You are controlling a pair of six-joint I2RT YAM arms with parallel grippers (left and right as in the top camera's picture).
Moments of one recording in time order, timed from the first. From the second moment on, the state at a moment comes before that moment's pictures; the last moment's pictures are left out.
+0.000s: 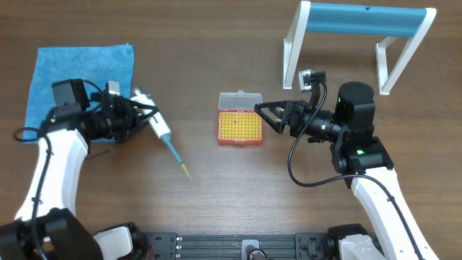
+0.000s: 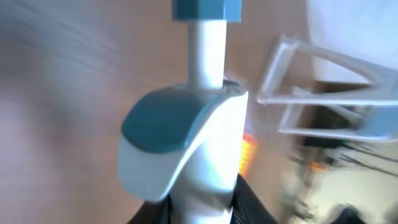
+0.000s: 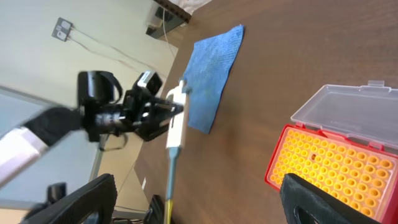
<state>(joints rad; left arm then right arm) 0.30 1.41 0.92 -0.74 0.77 -0.47 0.13 1.13 0.72 -0.06 -0.95 0.63</state>
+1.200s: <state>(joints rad) 0.39 2.59 2.44 -1.31 -0.12 0.31 0.13 1.13 0.72 -0.25 -0.66 0.74</state>
